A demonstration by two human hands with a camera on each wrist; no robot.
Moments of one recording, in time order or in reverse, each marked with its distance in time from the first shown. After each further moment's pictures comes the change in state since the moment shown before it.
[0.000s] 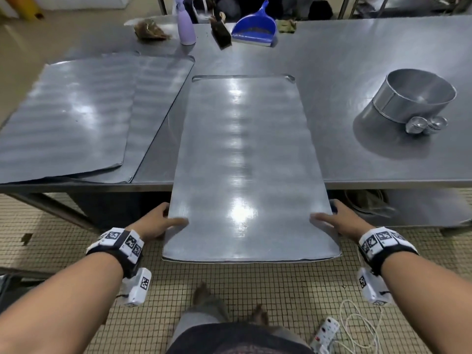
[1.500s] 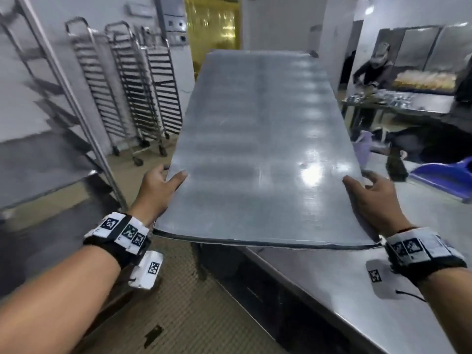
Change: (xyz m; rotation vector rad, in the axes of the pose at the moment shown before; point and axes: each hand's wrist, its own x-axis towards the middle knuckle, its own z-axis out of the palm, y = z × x) left_hand -0.214 0.032 -0.223 -0.377 1.351 0.439; right_hand 0.040 -0.441 0.143 0.131 -0.041 -1.063
